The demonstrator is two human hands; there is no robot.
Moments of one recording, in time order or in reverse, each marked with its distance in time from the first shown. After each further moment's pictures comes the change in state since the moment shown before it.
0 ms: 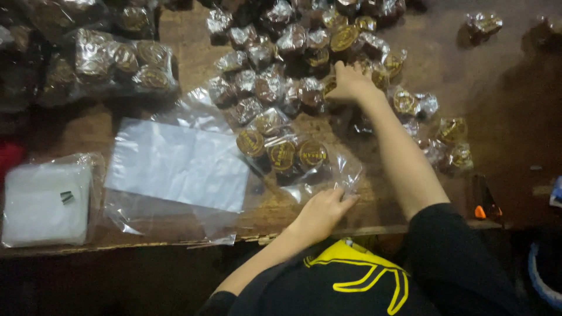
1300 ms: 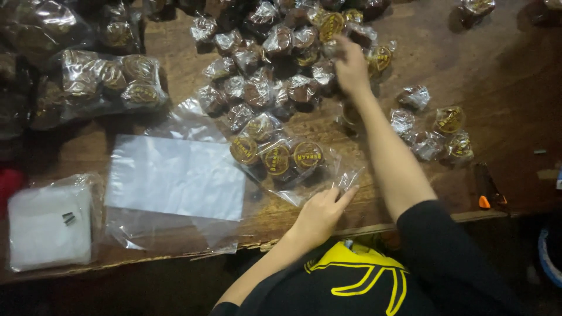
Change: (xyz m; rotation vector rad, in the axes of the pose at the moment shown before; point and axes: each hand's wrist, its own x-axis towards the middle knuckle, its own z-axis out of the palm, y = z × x) left_hand -0.001 -0.006 0.011 -0.191 -0.083 -0.034; right_hand -0.028 -0.007 -0.024 0.748 0.549 -0.161
